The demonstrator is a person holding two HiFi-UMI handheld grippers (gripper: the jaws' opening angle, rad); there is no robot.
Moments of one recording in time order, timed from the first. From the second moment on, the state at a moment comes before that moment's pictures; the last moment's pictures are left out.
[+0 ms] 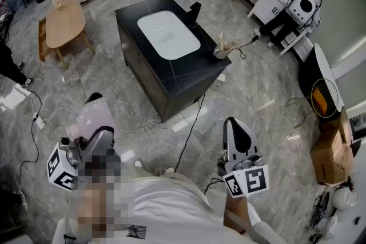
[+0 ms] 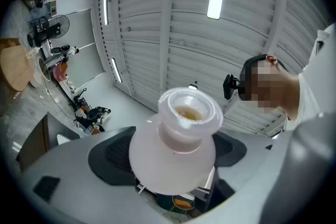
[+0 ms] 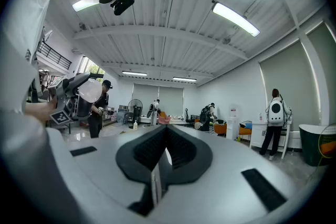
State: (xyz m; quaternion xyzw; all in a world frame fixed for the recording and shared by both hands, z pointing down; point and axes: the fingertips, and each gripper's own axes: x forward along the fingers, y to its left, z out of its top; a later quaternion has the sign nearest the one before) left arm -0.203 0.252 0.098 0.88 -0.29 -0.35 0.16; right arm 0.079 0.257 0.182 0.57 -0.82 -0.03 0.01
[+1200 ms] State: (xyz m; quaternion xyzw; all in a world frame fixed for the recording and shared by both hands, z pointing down) left arm -0.159 0.169 0.113 0.88 -0.27 -0.35 0.18; right arm 0.128 0.194 0.216 0.57 -0.82 0.01 0.01
